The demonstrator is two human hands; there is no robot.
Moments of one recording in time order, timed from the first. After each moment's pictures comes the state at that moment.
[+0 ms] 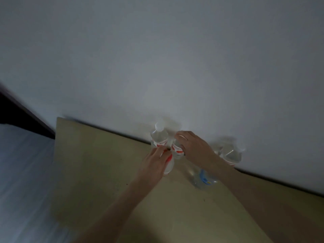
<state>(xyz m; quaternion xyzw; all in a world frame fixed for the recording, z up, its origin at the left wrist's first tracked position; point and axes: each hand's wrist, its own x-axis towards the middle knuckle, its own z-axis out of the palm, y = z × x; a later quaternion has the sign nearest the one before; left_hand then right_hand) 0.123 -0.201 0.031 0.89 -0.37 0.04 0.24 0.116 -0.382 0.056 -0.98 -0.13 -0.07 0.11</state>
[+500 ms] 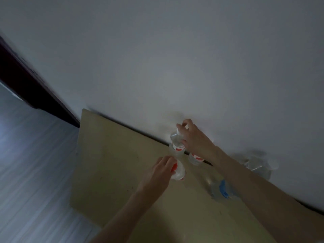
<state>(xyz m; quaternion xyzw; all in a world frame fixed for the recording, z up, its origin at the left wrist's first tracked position) 0.119 -0.169 0.020 0.90 -0.29 0.00 0.34 0.193 -0.342 0.050 -0.98 -0.12 0.06 0.17</state>
